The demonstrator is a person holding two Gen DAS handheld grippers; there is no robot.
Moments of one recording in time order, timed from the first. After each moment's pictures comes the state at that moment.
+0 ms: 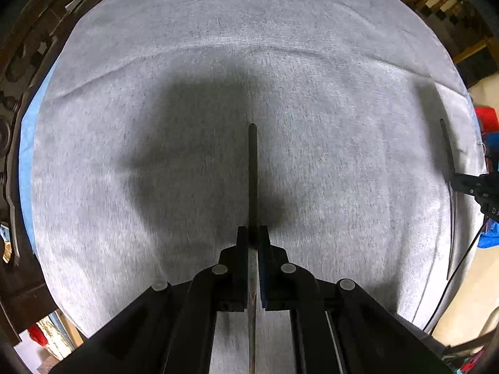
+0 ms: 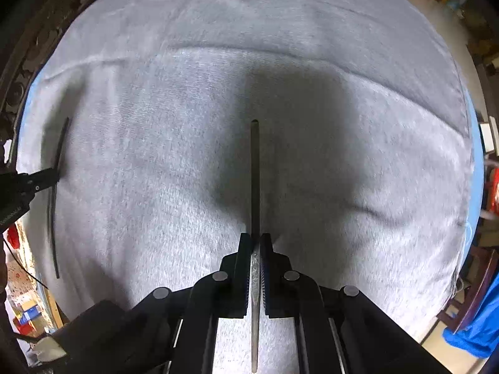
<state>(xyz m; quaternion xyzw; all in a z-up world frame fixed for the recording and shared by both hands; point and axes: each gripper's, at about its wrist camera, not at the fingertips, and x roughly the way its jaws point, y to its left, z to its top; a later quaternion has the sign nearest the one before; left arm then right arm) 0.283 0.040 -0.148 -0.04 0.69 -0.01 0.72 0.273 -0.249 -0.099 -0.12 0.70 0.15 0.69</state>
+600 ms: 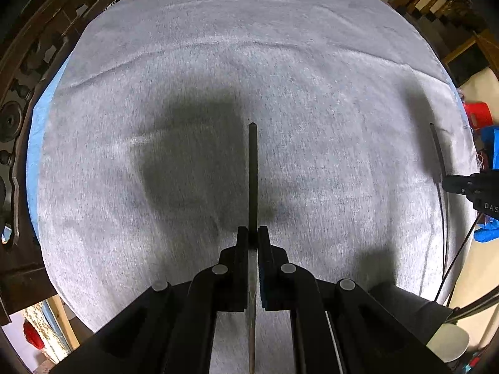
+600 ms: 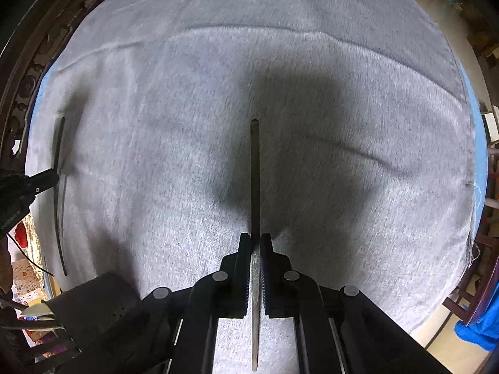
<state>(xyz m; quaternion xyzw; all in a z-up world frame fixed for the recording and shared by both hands) 0.202 0.024 -0.138 -0.03 0.67 -0.02 0.74 0.201 -0.263 -0.111 -0.09 0.70 0.15 0.69</state>
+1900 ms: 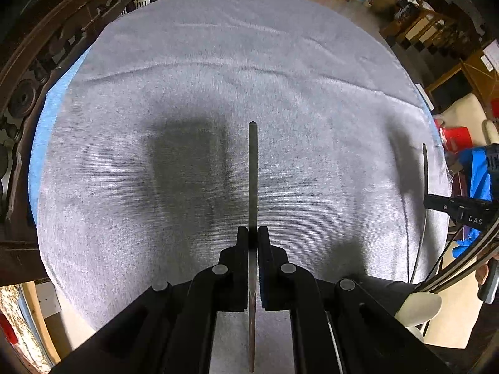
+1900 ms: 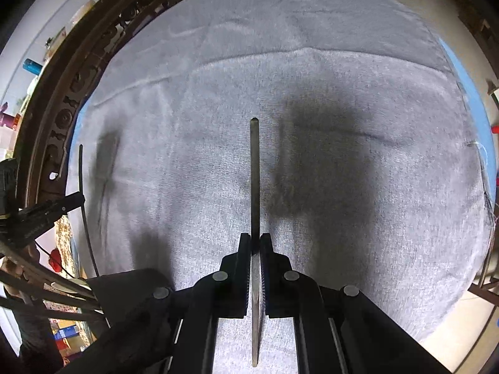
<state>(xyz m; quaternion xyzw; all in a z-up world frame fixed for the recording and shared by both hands) 0.153 0.053 -0.096 -0.10 0.62 -0.04 0.78 0.126 -0.329 -0.057 0.02 0.65 0.19 0.73</state>
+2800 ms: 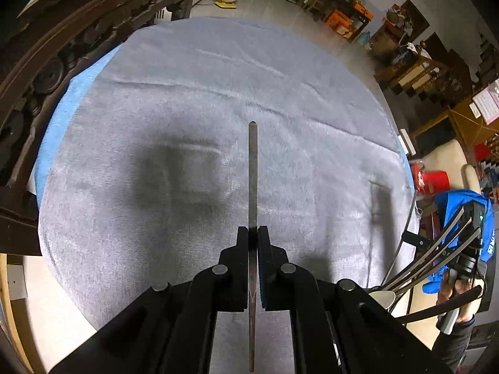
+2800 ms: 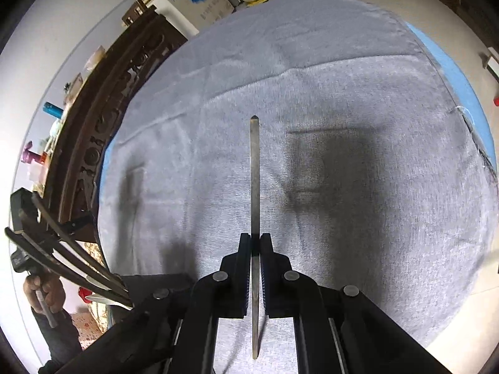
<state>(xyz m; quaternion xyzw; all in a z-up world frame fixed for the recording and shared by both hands) 0.127 0.080 -0.060 -0.19 0.56 -0.03 0.81 0.098 -0.358 -0.042 0.12 0.60 0.20 0.77</state>
